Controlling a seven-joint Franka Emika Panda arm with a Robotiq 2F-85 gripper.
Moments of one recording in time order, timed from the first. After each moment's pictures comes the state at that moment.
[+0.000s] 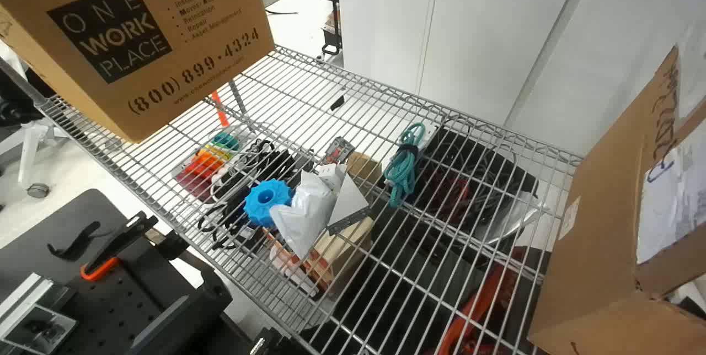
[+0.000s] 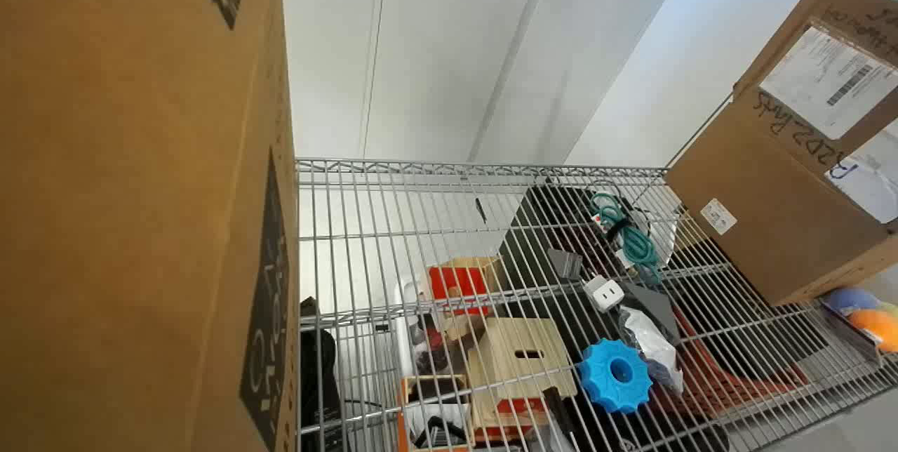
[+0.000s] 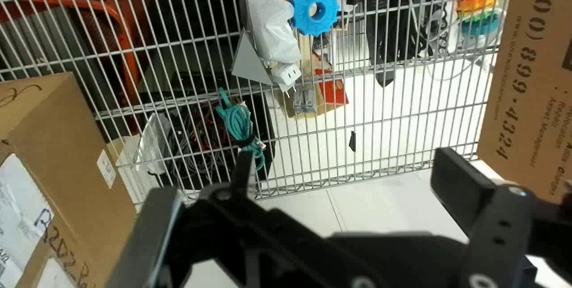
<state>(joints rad) 0.02 -0.38 -0.14 -2.31 0.09 2.12 -0.09</state>
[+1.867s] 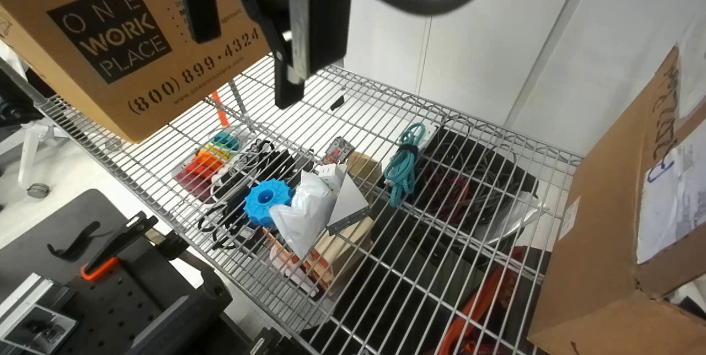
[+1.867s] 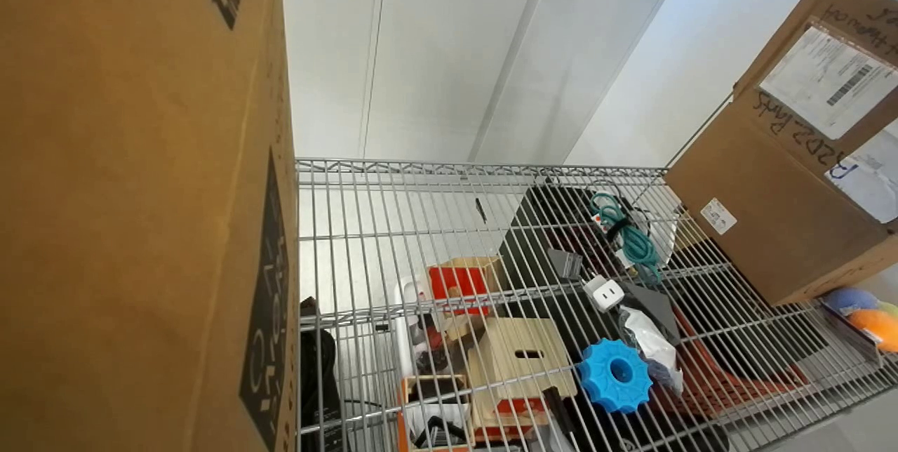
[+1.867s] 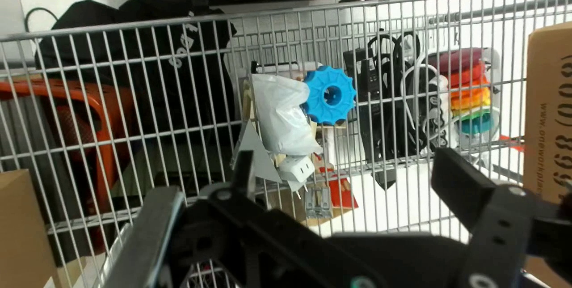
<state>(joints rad) -0.04 0.01 -0.16 -2.13 0.17 1.95 -0.24</state>
